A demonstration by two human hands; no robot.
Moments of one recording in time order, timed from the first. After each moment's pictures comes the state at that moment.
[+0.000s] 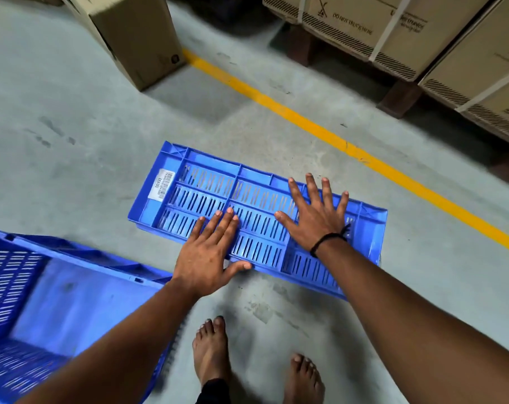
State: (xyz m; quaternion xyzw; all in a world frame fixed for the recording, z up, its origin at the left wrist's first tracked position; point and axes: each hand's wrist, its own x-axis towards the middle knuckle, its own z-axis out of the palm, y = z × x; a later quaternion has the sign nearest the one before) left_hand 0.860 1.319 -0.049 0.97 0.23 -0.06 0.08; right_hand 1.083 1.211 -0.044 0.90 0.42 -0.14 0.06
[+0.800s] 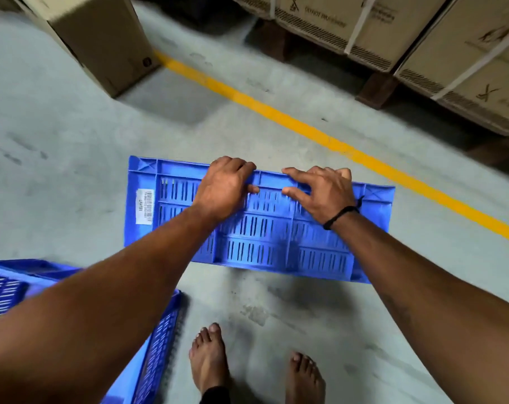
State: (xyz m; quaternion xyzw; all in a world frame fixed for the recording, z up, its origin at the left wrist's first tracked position) left_hand 1.001 1.387 -0.025 0.98 0.15 0.07 0.12; right_hand 1.141 1.215 -0.011 0.87 0.47 -0.06 -0.14
